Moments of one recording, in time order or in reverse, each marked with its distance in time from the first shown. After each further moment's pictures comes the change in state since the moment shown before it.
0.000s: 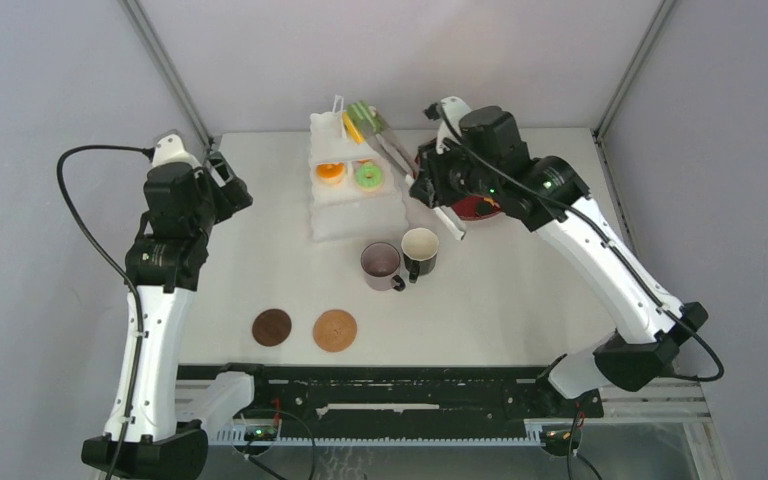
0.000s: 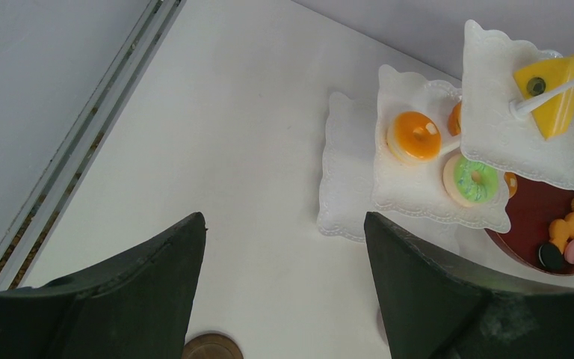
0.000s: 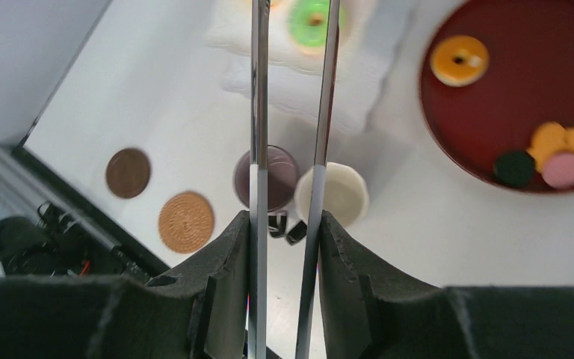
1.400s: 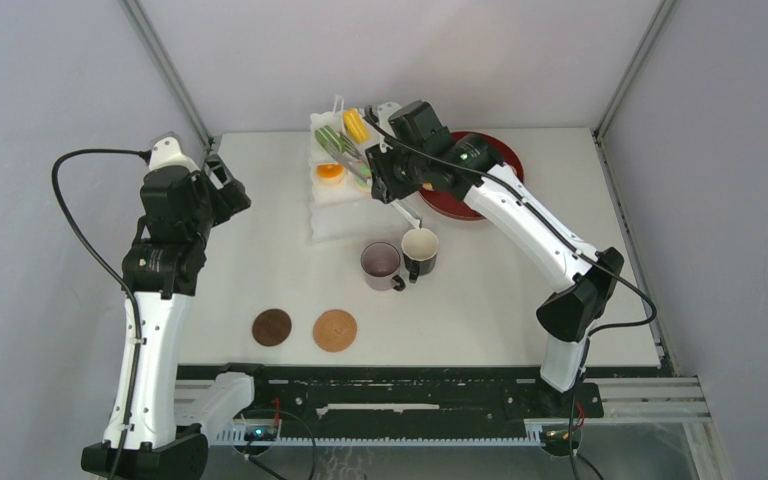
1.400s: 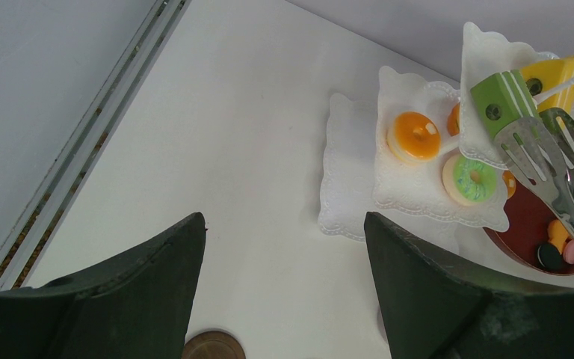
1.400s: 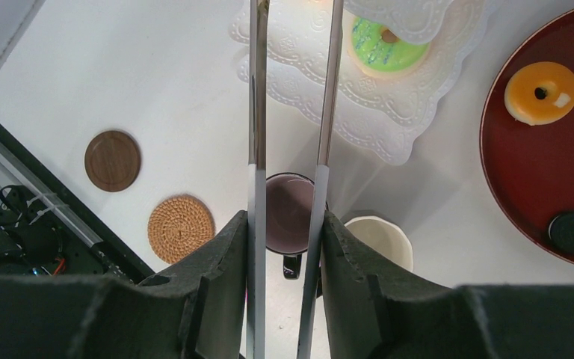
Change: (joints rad) left arm 0.000 -0.027 0.000 -0.015 -0.006 0.001; right arm 0.101 0.388 0.272 -0.041 0.016 -0.046
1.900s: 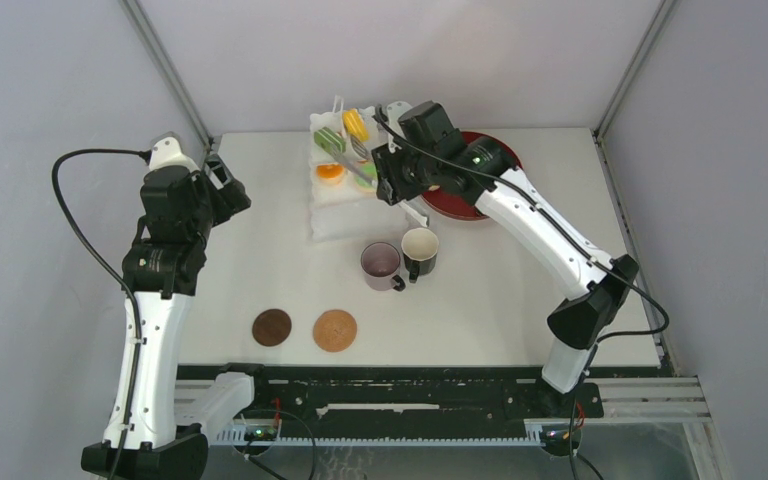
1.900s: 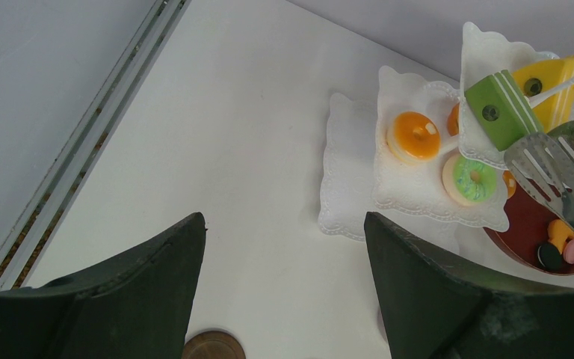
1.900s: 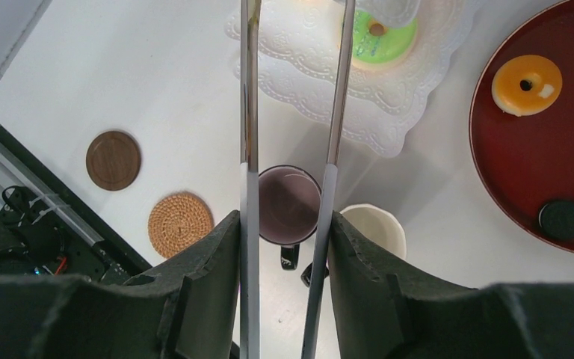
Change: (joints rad) left arm 0.000 0.000 0.000 0.000 0.000 0.000; right arm -0.005 -0.049 -0.040 0.007 0.011 0.008
